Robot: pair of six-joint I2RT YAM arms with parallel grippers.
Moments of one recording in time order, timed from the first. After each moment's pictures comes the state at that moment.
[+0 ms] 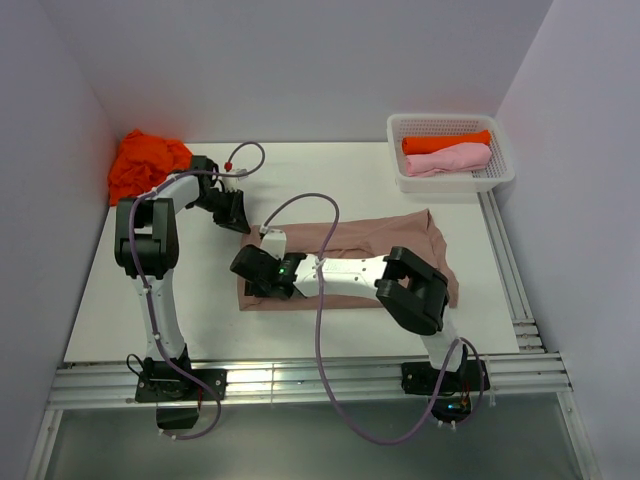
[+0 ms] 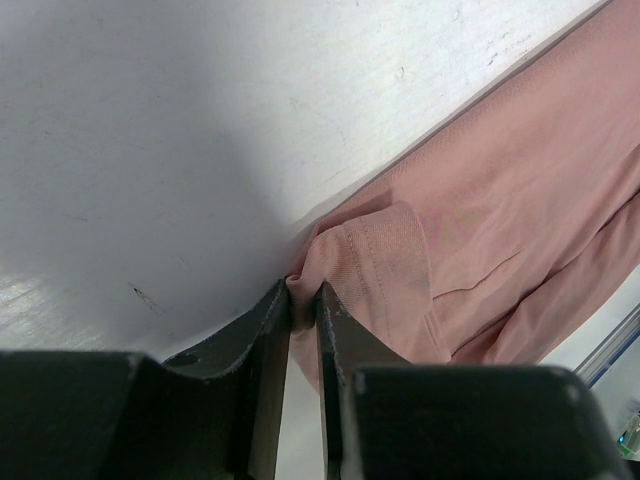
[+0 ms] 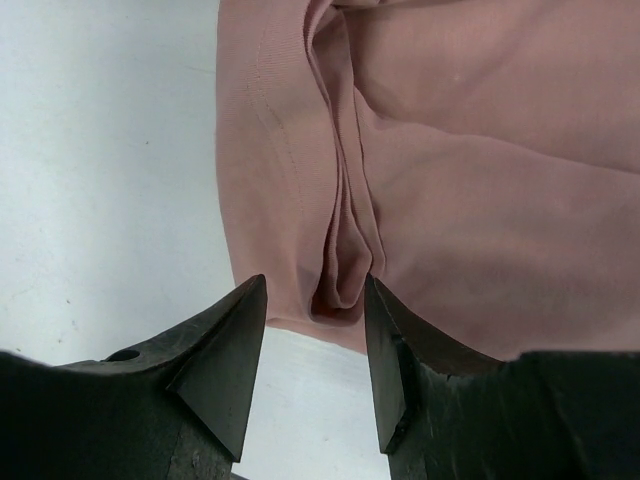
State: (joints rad) left arm -0.07 2.16 1.57 -0.70 0.63 0.13; right arm 1.16 2.01 1.46 -0.43 0.38 1.06
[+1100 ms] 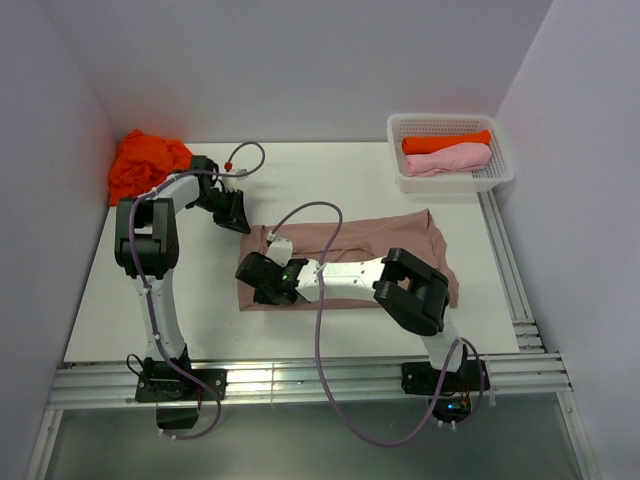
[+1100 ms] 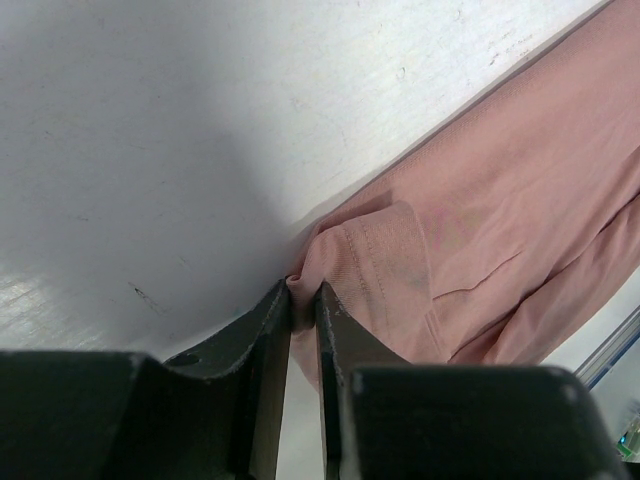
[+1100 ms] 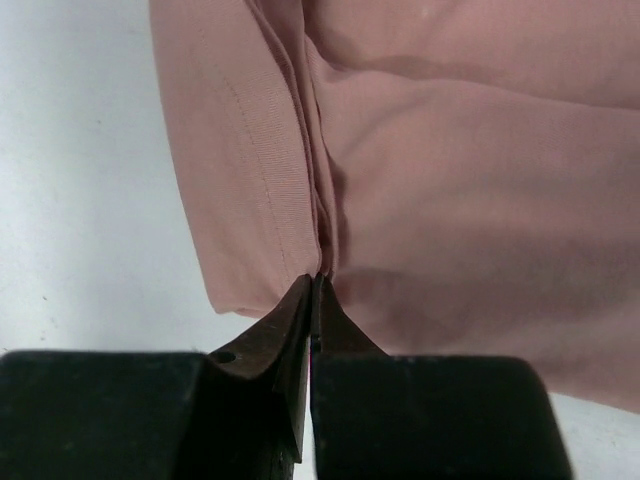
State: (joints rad) left arm -0.07 2.16 1.57 -0.70 0.62 0.13; right arm 1.17 2.00 1.38 -0.39 0.35 1.14
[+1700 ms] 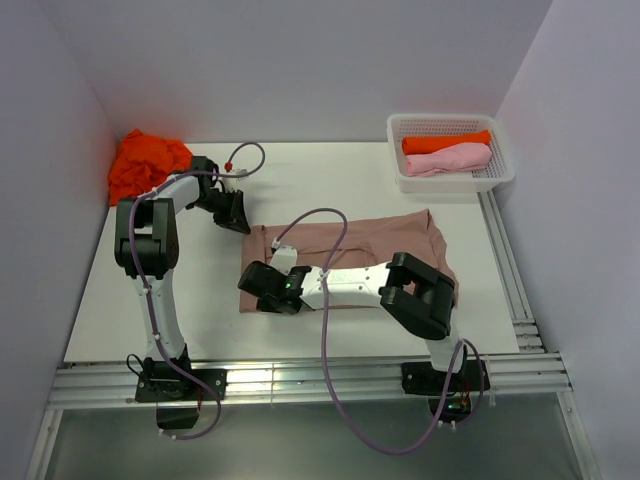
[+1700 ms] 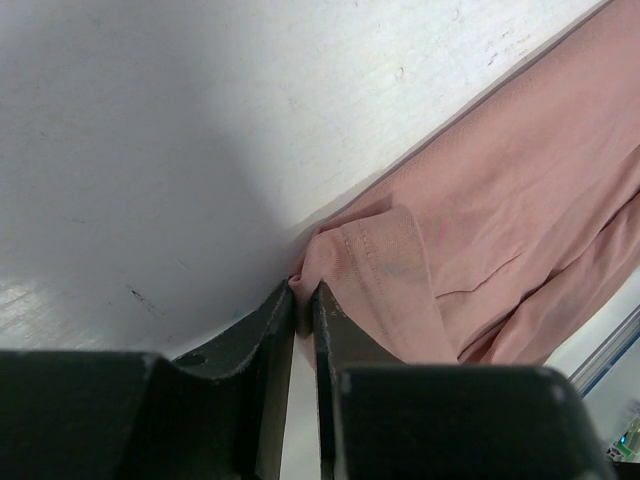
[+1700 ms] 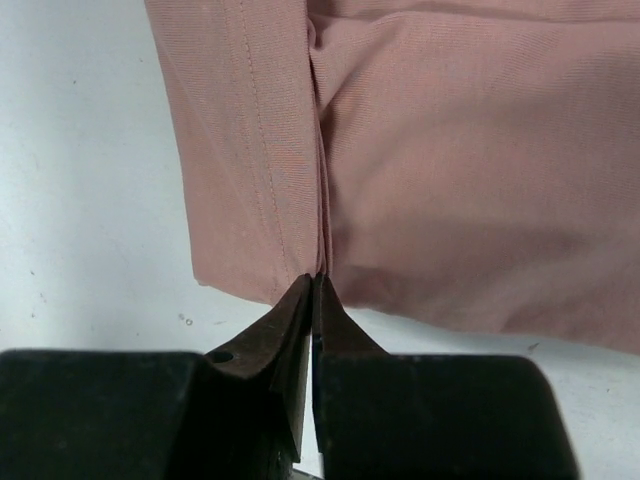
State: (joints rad) left arm -0.07 2.16 1.57 -0.69 0.63 0.13; right arm 1.21 1.95 1.32 -0.41 0.36 1.21
